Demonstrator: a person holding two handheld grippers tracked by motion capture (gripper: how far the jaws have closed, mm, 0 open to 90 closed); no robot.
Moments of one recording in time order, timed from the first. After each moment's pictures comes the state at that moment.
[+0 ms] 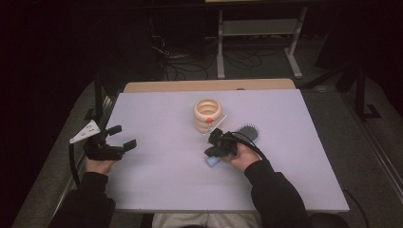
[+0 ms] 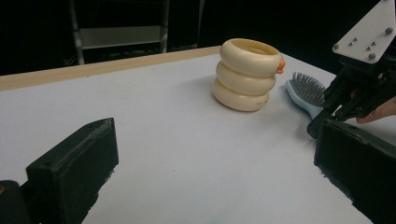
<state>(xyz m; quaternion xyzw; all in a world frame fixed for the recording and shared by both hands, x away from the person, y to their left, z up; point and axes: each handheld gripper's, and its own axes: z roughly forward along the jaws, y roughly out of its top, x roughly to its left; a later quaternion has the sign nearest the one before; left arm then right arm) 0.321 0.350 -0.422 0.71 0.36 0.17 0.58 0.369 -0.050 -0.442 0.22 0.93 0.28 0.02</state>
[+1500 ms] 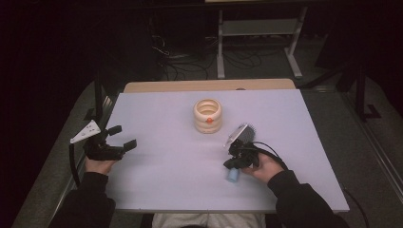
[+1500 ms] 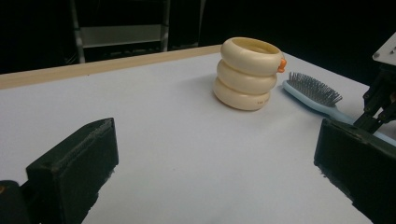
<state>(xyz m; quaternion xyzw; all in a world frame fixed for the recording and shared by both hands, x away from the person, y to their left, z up) 0.321 0.350 -0.422 0.71 0.36 0.17 0.58 0.332 -0.106 -0.439 0.23 0.94 0.25 -0.01</state>
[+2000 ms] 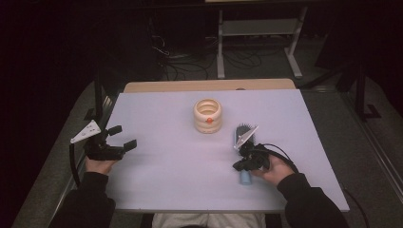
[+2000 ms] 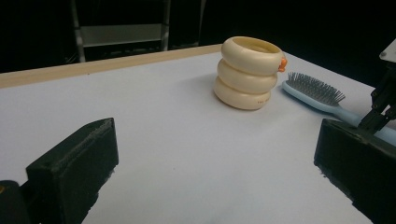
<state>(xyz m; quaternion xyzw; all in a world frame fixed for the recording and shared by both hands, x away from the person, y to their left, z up) 0.322 0.349 -0.423 0.71 0.36 0.16 0.58 0.325 -0.134 -0.439 0.25 0.94 0.25 -0.01</state>
